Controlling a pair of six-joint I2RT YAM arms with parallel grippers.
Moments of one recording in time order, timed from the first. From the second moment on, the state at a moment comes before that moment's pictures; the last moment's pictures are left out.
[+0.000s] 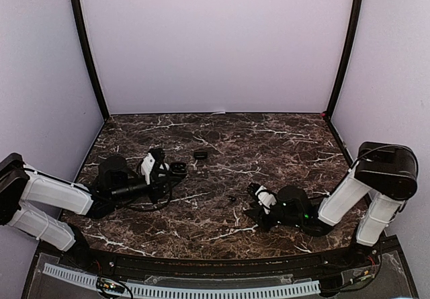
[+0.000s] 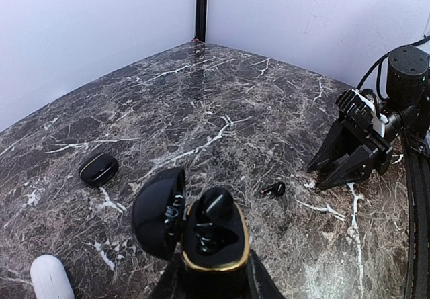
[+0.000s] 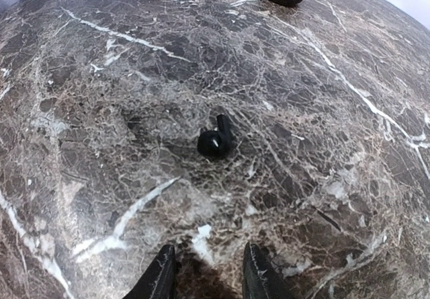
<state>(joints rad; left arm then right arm) -0.71 1.31 0.32 0.74 0.27 0.01 1.01 1.71 0.31 0.84 0.07 0.04</state>
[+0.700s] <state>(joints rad) -0.71 1.30 0.31 0.74 0.27 0.01 1.01 1.90 0.41 1.04 0.09 0.00</state>
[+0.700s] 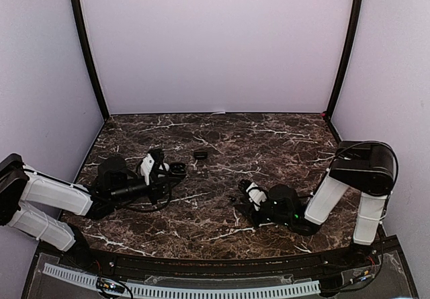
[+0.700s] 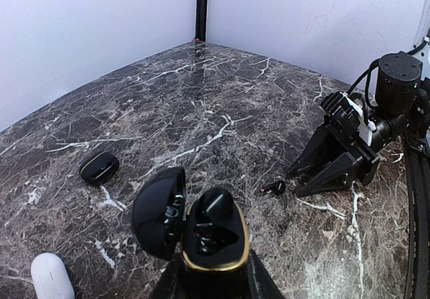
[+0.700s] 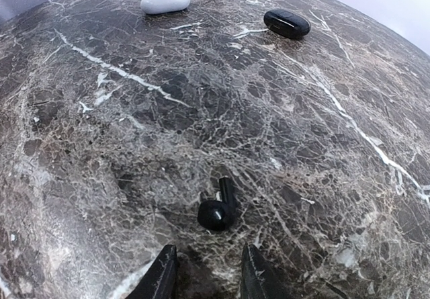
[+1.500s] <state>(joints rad) -0.71 1.31 0.29 0.75 0.25 0.02 0.99 1.98 0.52 1.02 0.07 -0.01</state>
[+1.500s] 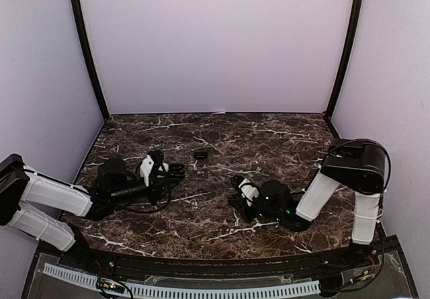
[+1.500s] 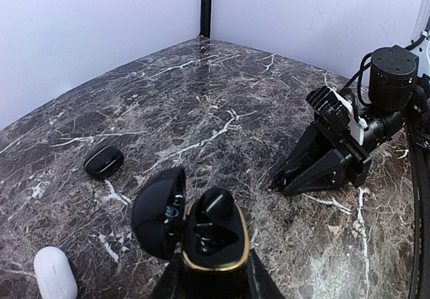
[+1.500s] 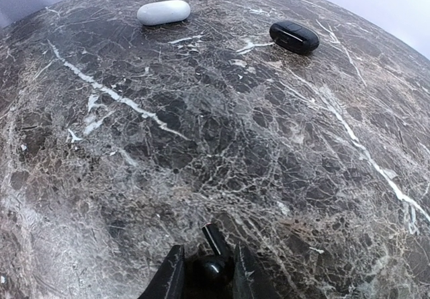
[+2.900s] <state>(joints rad) -0.80 1.49 0.43 0.66 0.64 0.22 1.20 1.48 0.74 0.32 -0.01 -0.31</state>
